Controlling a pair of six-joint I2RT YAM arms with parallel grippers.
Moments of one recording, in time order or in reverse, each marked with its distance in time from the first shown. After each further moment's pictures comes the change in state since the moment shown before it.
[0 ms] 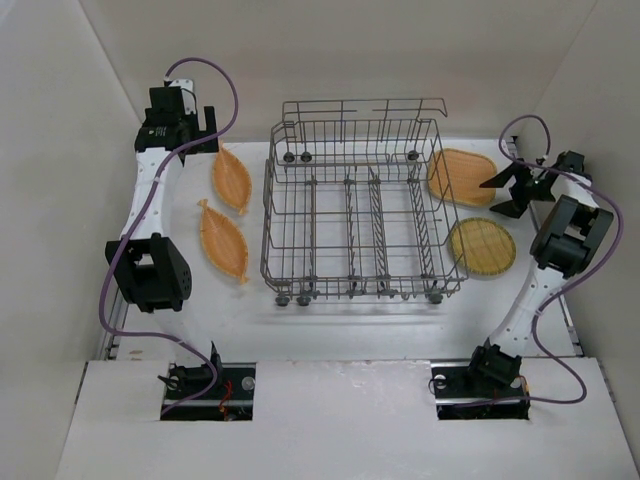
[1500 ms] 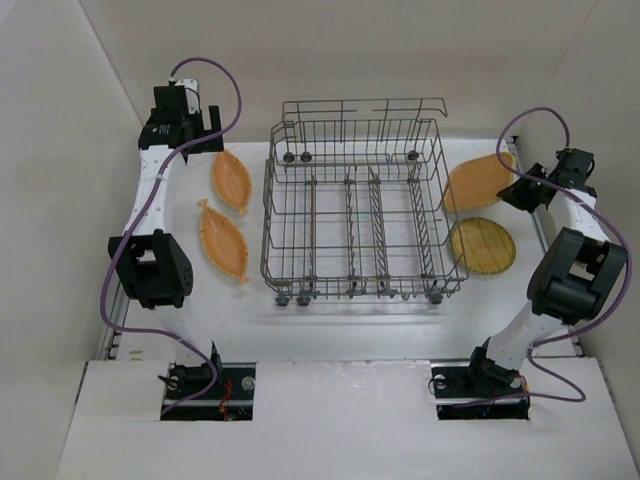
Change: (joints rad) left arm -0.013 0.030 0.025 -0.011 0.035 -0.022; right arm 0.064 -0.568 -0.519 0.288 0.370 0.099
